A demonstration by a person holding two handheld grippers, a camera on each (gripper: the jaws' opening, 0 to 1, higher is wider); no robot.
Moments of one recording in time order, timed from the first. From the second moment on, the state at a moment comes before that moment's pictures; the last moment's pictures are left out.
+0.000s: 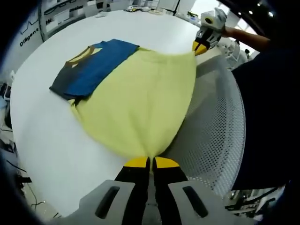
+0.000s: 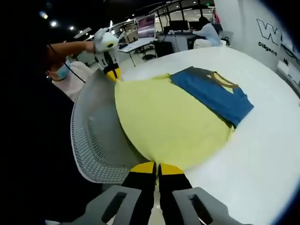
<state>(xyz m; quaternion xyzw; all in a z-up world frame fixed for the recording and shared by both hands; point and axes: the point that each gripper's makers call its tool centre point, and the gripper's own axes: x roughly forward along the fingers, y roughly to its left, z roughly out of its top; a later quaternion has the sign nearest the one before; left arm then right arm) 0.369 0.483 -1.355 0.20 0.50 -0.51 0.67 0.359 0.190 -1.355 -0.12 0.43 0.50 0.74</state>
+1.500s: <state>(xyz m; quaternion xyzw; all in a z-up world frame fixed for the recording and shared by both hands) 0.611 0.473 -1.258 0.20 0.36 -0.34 0.85 0.556 0.179 -1.258 -0.19 0.31 0.36 0.86</state>
